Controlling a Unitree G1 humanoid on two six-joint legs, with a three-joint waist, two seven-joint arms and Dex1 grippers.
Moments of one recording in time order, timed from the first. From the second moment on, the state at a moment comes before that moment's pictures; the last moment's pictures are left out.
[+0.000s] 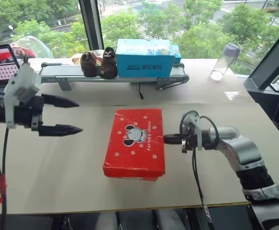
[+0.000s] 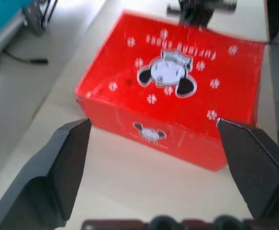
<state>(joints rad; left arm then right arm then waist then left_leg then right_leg) -0.40 1.28 0.30 -0.20 -0.67 0.73 -1.39 -0.60 -0.60 0.12 -0.03 0.49 0.67 1.13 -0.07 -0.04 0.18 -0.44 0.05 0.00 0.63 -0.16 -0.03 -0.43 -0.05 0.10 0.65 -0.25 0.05</state>
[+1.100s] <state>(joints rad) -0.24 1.35 0.77 -0.43 -0.84 1.07 -1.34 -1.17 -0.34 0.26 0.16 0.37 0.73 1.10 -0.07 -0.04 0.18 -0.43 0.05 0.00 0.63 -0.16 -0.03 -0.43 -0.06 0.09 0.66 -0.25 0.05</state>
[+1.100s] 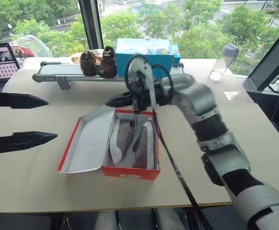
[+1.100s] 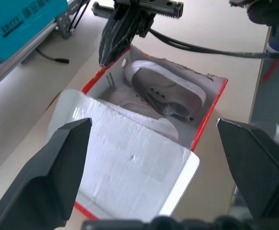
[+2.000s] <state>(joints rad) -0.62 1.12 0.09 -0.09 -0.62 0.65 -1.38 -0.88 -0.51 -0.05 -0.15 0.88 1.61 0.43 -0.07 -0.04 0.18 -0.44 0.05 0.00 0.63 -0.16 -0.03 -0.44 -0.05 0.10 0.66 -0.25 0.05</state>
